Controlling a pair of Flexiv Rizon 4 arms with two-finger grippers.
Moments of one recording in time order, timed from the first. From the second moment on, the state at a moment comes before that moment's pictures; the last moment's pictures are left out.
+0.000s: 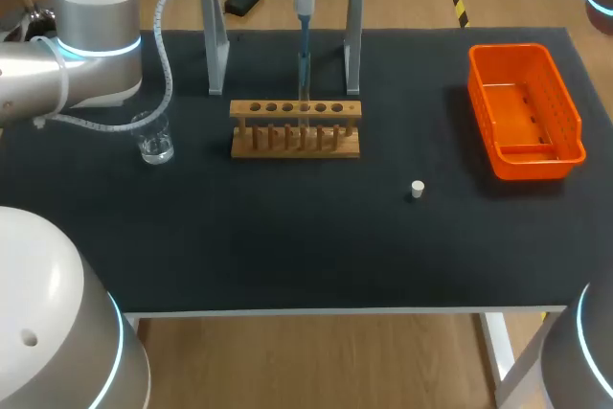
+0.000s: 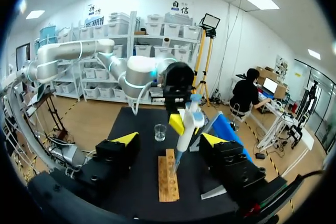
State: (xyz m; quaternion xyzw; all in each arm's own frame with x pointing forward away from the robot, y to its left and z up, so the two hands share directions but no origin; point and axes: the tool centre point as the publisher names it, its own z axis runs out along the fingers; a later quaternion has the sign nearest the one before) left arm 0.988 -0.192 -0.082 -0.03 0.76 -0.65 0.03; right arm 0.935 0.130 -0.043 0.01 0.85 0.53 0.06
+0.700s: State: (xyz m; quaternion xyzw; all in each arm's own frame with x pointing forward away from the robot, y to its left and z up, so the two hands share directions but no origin) left arm 0.988 -0.192 -0.082 -0.03 0.76 -0.65 0.03; right arm 0.927 0.116 -0.089 0.01 0.84 0.53 0.07
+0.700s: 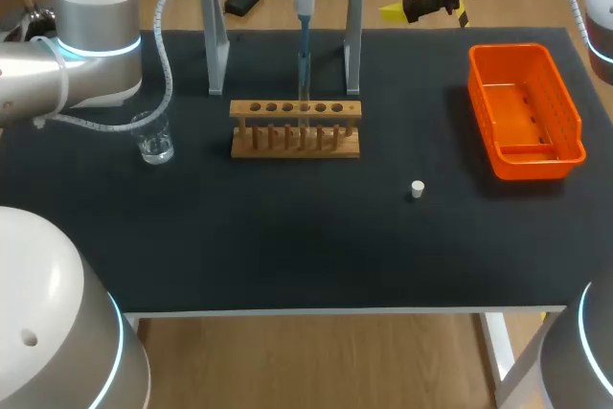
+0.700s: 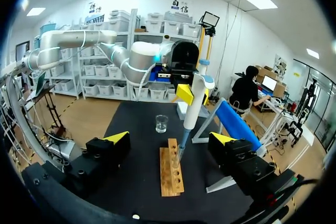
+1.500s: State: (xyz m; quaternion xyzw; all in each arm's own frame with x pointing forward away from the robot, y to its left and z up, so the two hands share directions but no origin) left arm 0.988 -0.192 -0.082 -0.03 0.76 -0.65 0.03; right arm 0.905 0.101 -0.208 -0.02 0.85 0.52 0.03
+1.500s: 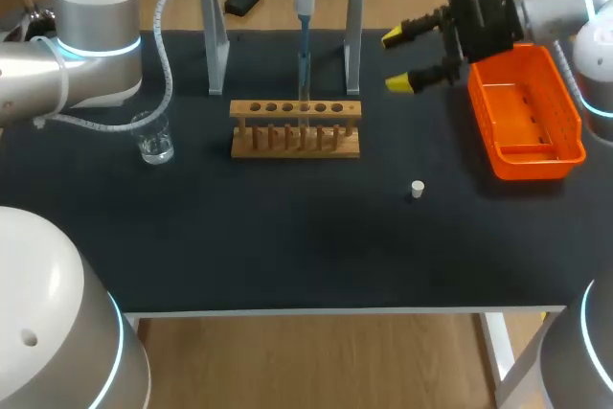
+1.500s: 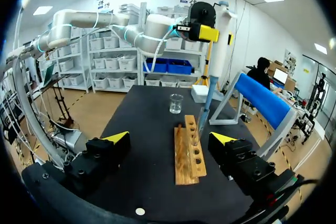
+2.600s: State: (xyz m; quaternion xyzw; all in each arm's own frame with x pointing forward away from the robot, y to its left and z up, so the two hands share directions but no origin) left arm 0.988 -0.192 -0.082 -0.03 0.76 -0.65 0.03; right arm 0.971 0.206 -0.296 -0.06 0.86 0.51 -0.02
